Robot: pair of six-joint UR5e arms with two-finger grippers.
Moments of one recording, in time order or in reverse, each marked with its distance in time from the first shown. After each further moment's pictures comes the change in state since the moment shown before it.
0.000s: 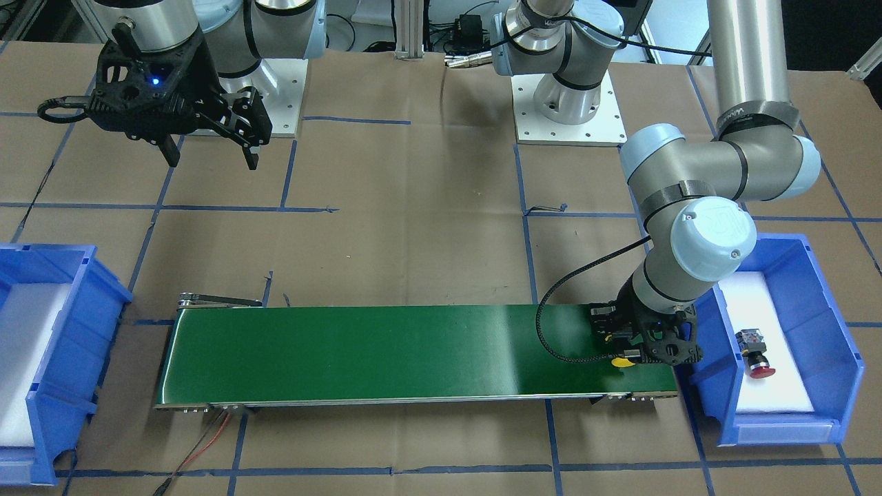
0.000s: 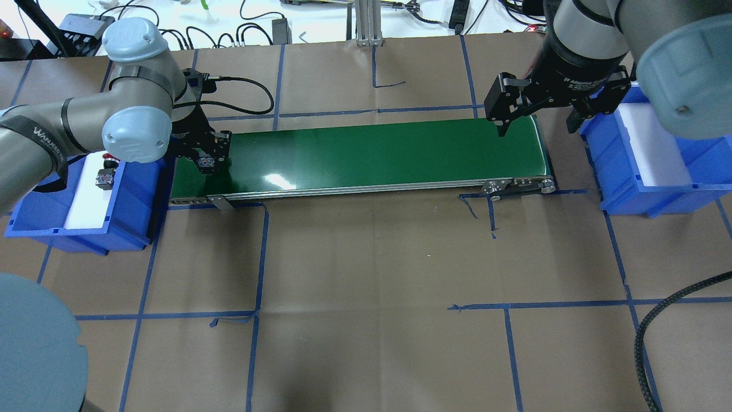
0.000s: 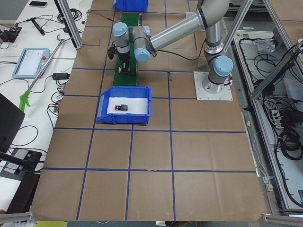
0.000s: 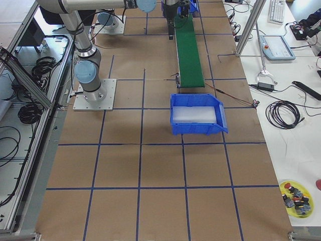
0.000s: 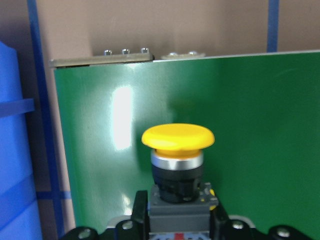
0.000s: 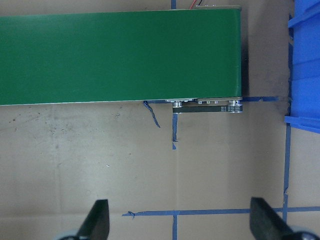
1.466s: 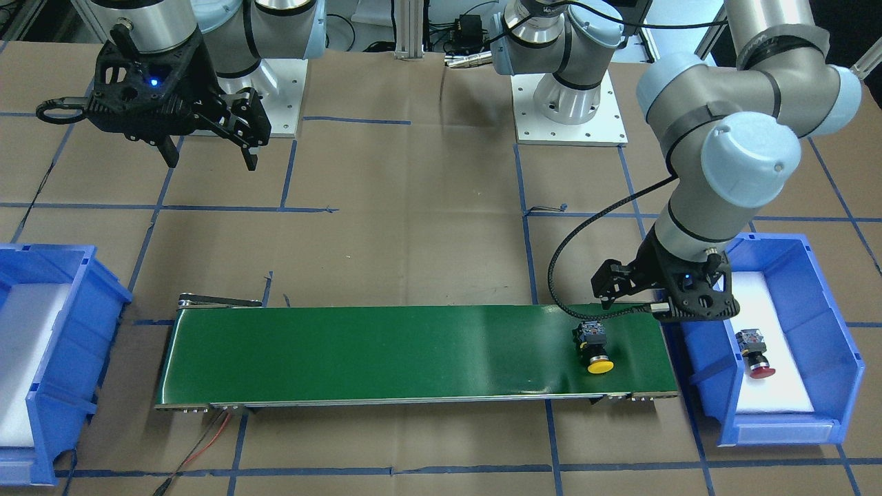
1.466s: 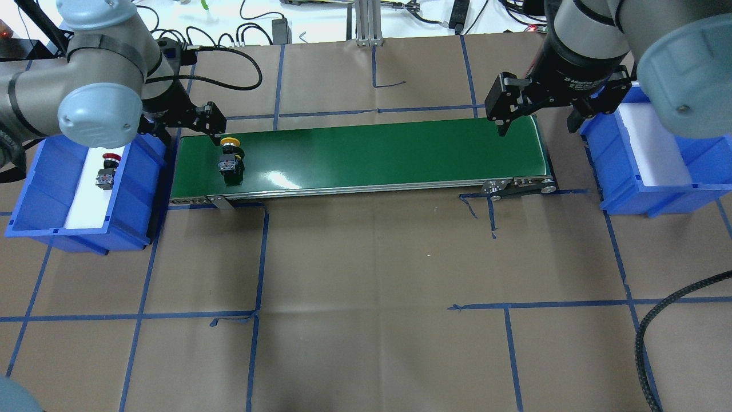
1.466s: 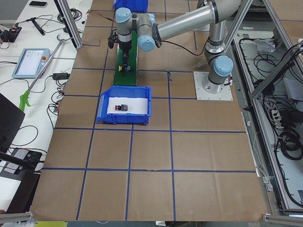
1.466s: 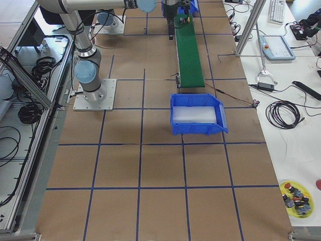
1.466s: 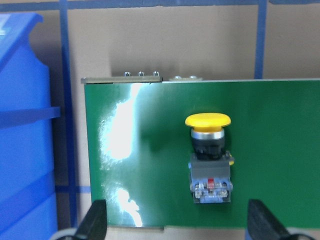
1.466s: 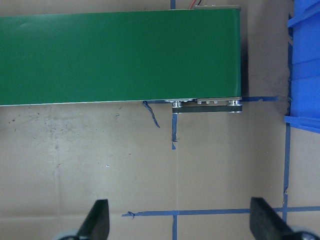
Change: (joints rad) left arm -0.005 0.177 0.035 -0.140 -0.016 -0.012; right arm -0.002 0.000 0.000 -0.001 0.000 0.001
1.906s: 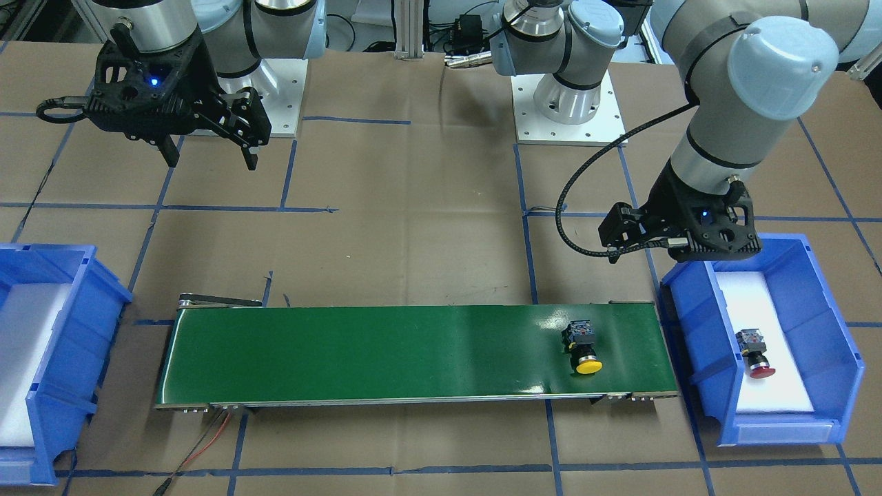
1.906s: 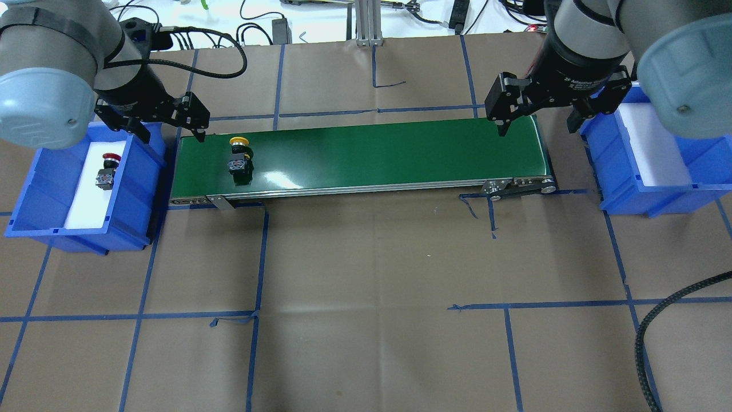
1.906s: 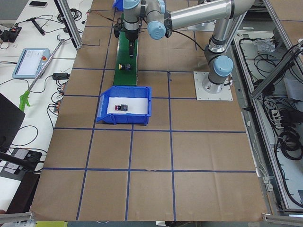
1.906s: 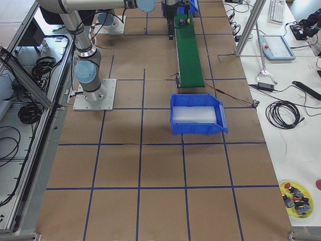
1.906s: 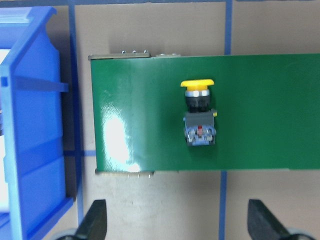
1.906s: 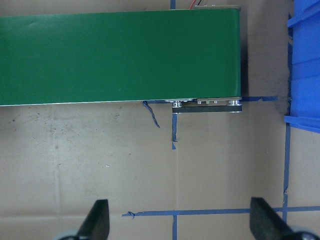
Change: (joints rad) left arm 0.019 0.115 0.001 -0.103 -0.023 0.020; right arm 0.000 0.000 0.000 0.001 0.000 0.001
